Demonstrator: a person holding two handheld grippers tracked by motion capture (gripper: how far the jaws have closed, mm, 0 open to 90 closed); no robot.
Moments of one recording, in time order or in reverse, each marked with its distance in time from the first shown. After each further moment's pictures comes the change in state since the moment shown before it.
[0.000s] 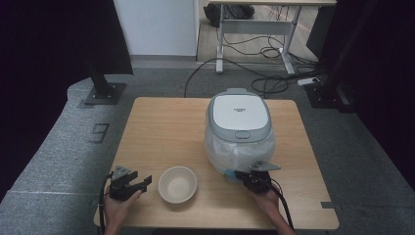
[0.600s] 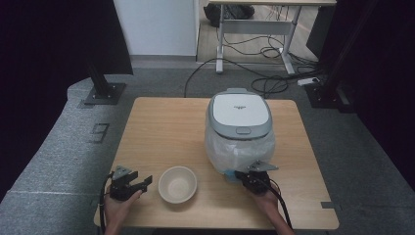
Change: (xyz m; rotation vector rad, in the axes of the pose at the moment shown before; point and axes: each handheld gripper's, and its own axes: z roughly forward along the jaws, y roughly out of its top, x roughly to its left) left arm 0.000 0.000 0.001 0.005 -0.002 -0.001; right arm 0.003 0.001 0.002 0.025 -0.029 -0.024
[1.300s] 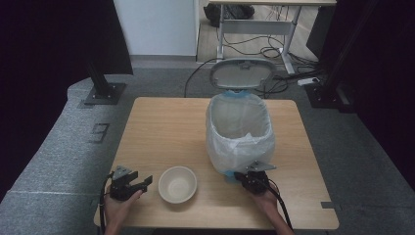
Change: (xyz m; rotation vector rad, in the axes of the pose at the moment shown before) left arm 0.000 0.000 0.000 0.000 -0.001 0.003; right arm -0.002 -0.004 0.007 0.040 0.003 0.003
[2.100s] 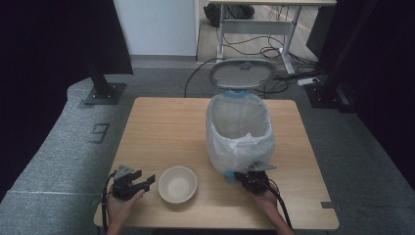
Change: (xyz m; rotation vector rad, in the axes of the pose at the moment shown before) left arm -0.010 0.005 0.002 -0.023 -0.038 0.004; right arm -0.001 0.000 0.000 0.003 0.004 -0.001
